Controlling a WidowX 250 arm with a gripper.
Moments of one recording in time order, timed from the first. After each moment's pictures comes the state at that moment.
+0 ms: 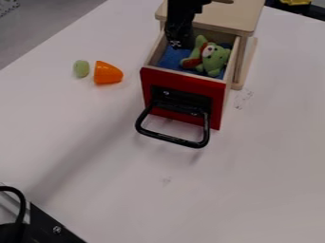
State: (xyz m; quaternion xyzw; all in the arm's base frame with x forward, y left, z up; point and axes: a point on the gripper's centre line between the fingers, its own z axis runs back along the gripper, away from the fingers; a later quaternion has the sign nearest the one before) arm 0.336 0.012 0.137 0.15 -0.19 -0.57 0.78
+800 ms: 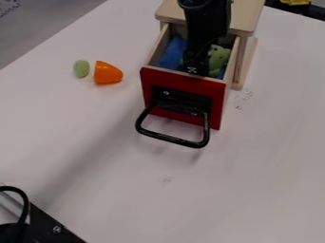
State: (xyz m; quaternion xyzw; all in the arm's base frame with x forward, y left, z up) arm 0.351 -0.002 0.091 0.12 -0.16 -0.60 0.77
